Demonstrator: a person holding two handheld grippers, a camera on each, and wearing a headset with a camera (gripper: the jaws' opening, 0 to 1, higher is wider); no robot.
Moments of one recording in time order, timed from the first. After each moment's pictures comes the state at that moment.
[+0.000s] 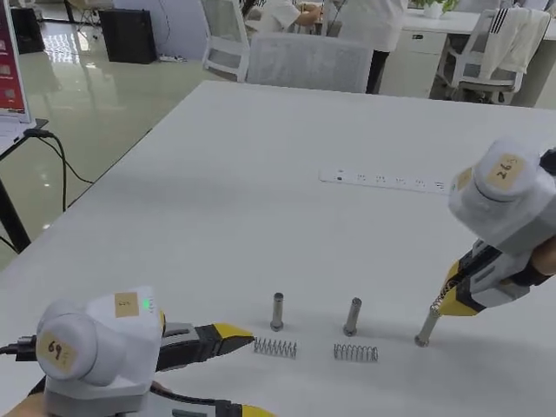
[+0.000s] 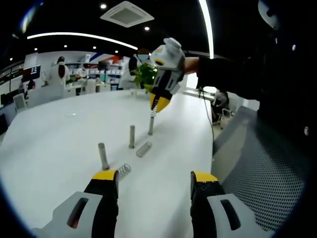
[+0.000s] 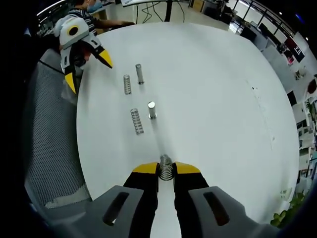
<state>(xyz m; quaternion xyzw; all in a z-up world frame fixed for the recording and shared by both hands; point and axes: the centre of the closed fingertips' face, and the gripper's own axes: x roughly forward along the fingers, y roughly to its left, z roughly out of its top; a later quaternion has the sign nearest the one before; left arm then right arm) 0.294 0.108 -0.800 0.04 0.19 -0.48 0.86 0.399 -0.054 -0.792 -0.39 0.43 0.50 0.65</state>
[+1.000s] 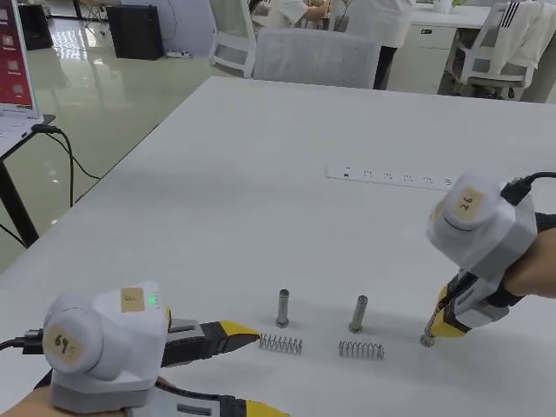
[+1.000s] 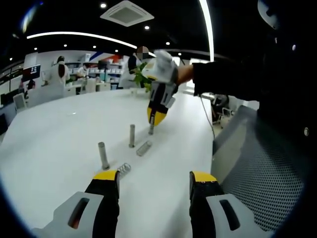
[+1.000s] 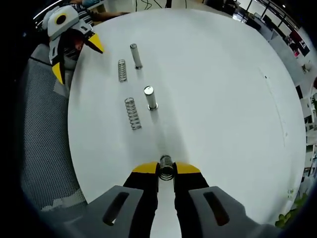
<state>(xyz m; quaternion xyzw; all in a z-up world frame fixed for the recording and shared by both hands) 0.295 0.106 -0.800 0.04 0.19 -0.48 0.86 0.402 -0.056 -0.840 -0.39 0.47 0.49 0.62</state>
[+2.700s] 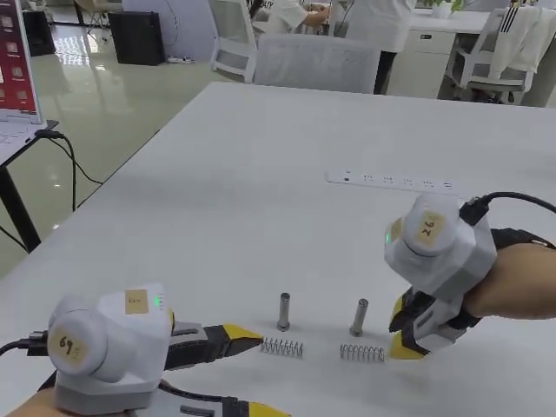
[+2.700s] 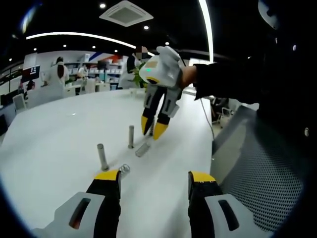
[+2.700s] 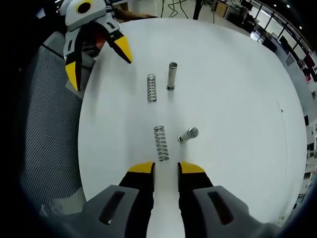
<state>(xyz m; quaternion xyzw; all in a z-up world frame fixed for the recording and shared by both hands) 0.293 0.105 -0.799 0.04 0.19 -0.48 0.86 0.369 0.002 -0.844 -0.41 0.41 0.56 0.59</state>
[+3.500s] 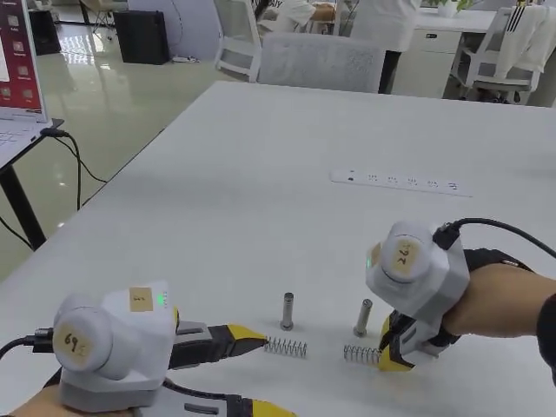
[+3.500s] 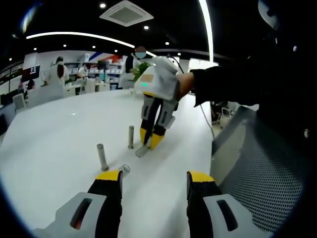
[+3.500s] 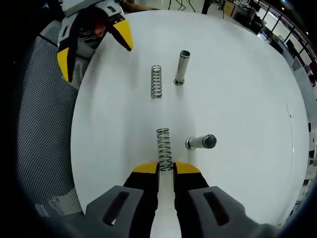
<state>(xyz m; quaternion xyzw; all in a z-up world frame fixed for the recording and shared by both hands) 0.293 0.104 -0.798 0.04 0.19 -0.48 0.86 0.366 0.008 -0.868 -0.43 0.41 0.57 0.57</state>
